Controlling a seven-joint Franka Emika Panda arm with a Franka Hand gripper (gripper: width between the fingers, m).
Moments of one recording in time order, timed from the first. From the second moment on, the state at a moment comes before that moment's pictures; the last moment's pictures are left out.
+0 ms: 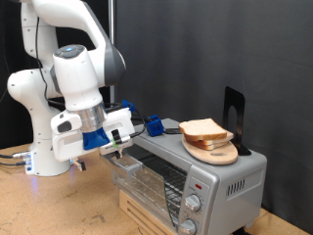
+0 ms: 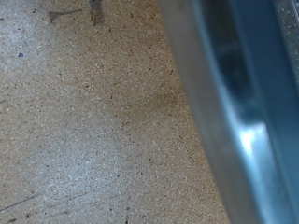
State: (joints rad) arm 0.09 -0.14 -0.22 -2.52 0.28 2.40 0.76
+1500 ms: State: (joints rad) arm 0.07 -0.15 -0.22 -2.53 0.09 2.40 0.84
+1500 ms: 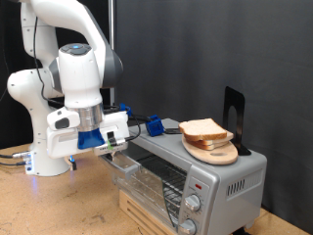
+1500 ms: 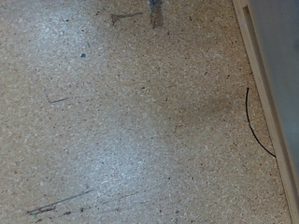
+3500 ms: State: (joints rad) arm 0.03 -0.16 -0.26 -2.55 0.09 2.42 0.67
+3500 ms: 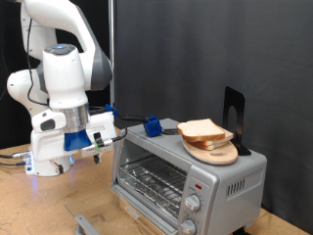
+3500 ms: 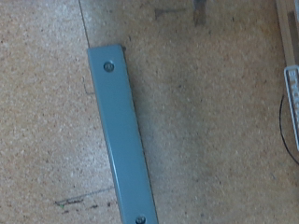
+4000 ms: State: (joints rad) arm -0.01 -0.18 -0.42 -2.44 0.25 2.18 0.27
